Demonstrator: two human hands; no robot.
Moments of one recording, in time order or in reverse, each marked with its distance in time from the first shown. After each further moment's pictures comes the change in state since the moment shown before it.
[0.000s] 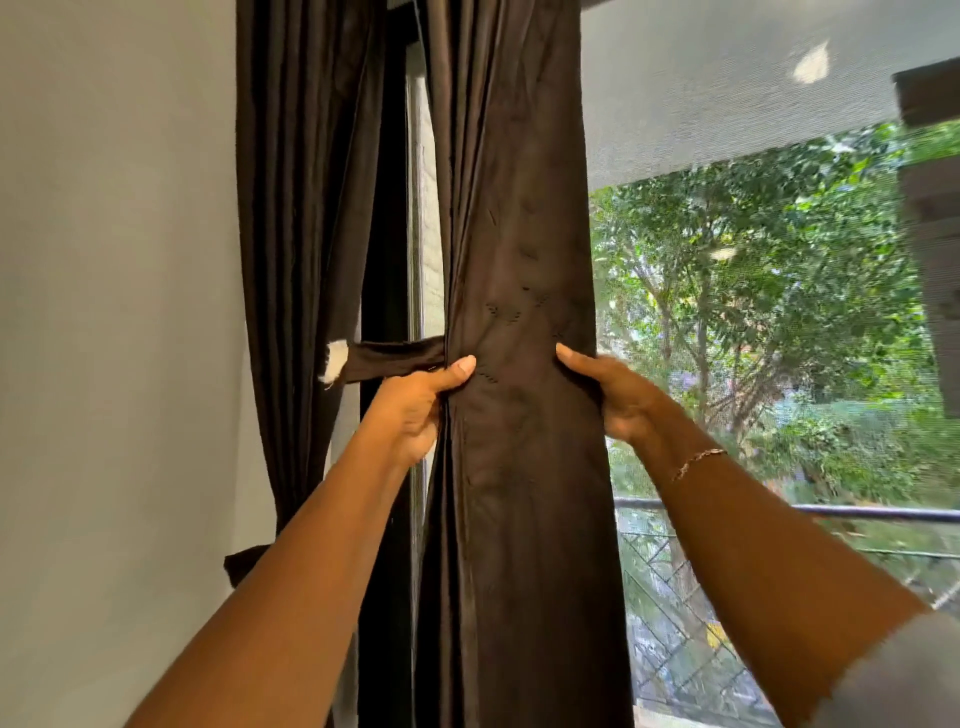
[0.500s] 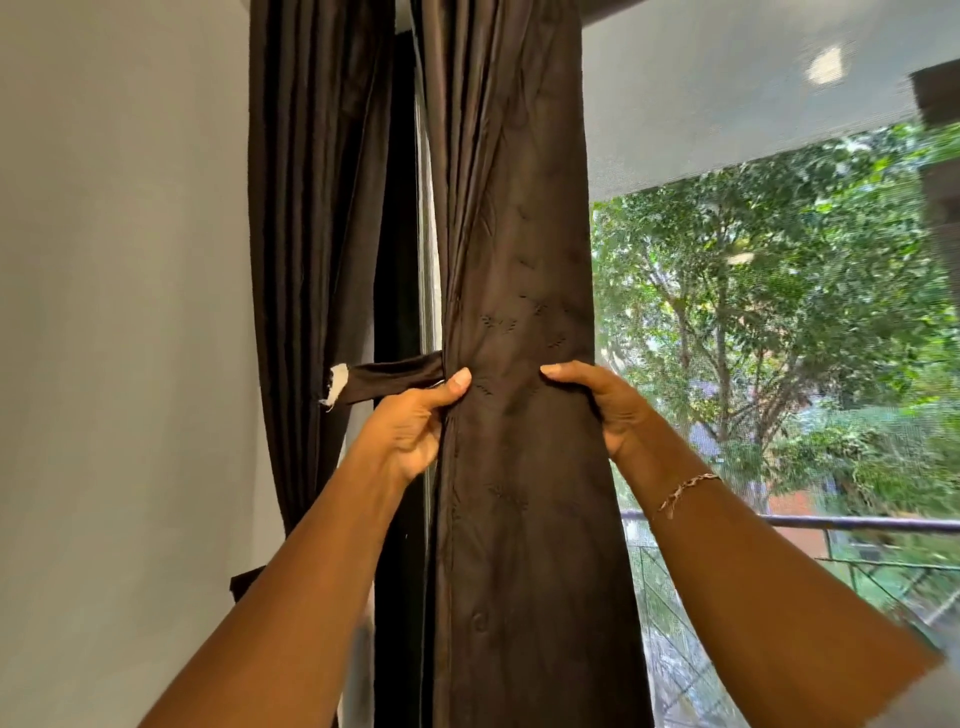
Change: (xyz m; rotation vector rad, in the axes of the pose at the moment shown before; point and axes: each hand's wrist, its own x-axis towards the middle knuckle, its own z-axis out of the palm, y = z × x) left_hand -0.001 0.008 -0.009 -0.031 -0.016 -0.103; right_hand 0.003 0.006 0.023 0.097 -0.066 -0.035
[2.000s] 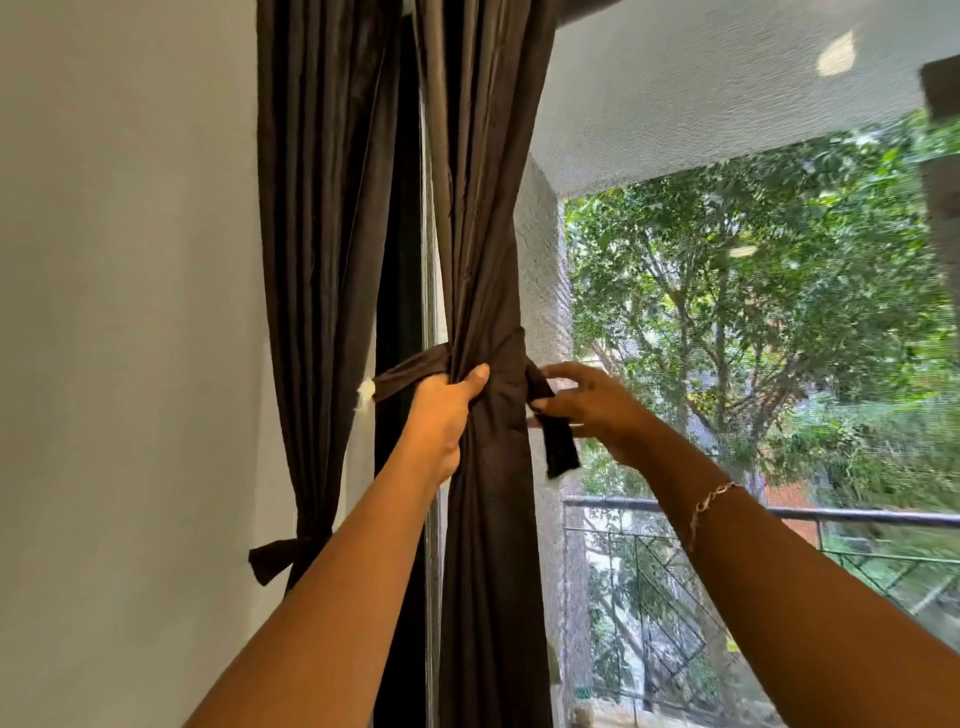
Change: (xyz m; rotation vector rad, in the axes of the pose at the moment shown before) left_hand 0.001 -0.025 0.022 0.173 0.154 0.228; right_hand -0.022 0.001 0.008 -0.634 0.128 0.018
